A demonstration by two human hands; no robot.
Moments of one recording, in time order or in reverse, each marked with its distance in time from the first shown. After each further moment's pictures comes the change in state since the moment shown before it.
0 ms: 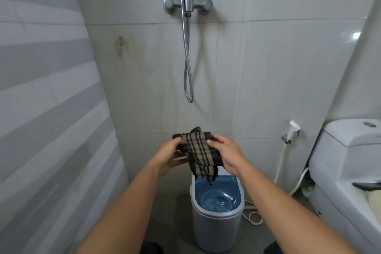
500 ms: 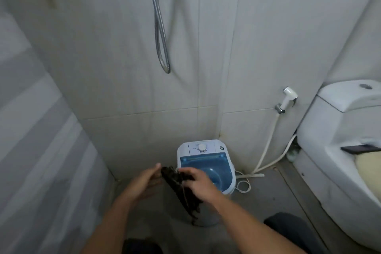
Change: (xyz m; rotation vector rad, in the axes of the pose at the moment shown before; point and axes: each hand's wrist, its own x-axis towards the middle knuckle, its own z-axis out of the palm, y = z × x) left_hand 0.075 -0.146 -0.070 0.235 0.047 -0.303; right_hand 0.028 0.175 -0.027 -0.600 -0.043 0.167
